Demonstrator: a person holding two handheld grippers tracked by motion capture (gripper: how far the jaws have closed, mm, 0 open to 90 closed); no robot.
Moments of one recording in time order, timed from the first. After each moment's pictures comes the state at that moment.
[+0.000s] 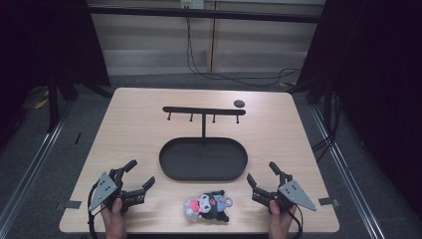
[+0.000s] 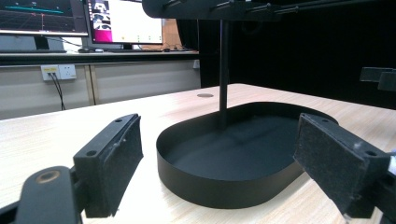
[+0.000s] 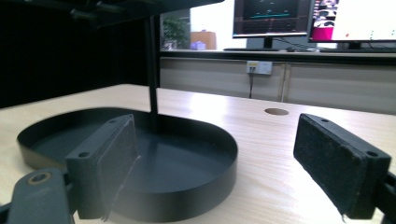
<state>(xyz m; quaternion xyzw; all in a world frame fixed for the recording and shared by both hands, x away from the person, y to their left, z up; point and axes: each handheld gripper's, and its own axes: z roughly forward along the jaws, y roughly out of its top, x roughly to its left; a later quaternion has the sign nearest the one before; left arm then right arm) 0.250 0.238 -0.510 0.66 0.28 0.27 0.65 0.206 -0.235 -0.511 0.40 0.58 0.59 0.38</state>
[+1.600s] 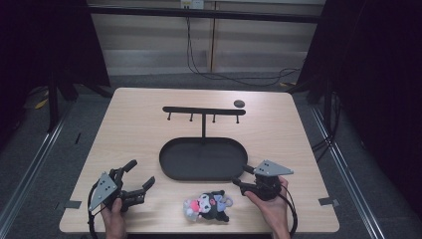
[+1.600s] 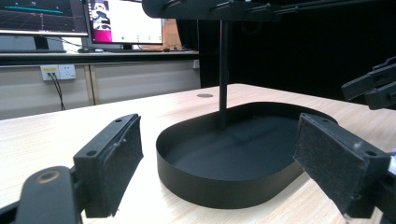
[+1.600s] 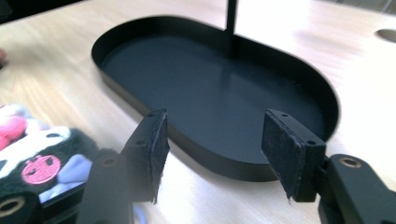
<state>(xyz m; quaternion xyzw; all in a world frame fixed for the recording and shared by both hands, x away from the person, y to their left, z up) 0.250 0.238 -0.510 0.66 0.28 0.27 0.65 0.238 -0.198 -0.467 0.39 0.77 0.46 0.20</state>
